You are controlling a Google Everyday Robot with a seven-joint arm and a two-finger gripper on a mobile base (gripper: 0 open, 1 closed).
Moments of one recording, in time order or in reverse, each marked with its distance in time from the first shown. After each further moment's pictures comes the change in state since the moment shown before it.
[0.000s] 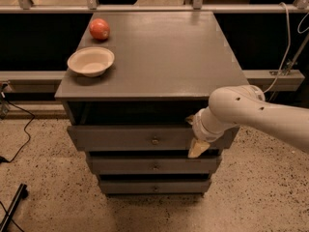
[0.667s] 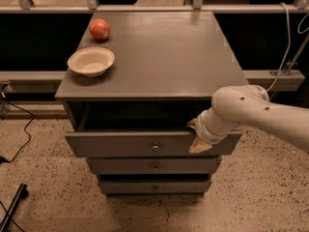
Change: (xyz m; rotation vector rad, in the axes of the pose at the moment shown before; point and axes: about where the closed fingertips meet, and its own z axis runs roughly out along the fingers) arm 0.005 0.014 -0.007 -0.036 0.007 -0.008
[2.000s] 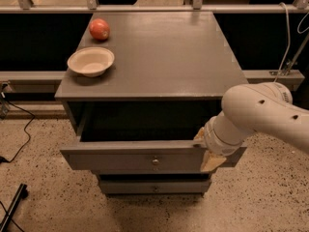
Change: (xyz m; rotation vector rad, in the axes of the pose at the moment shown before) arm -0.012 0.057 -0.065 -0.065 0.043 -0.052
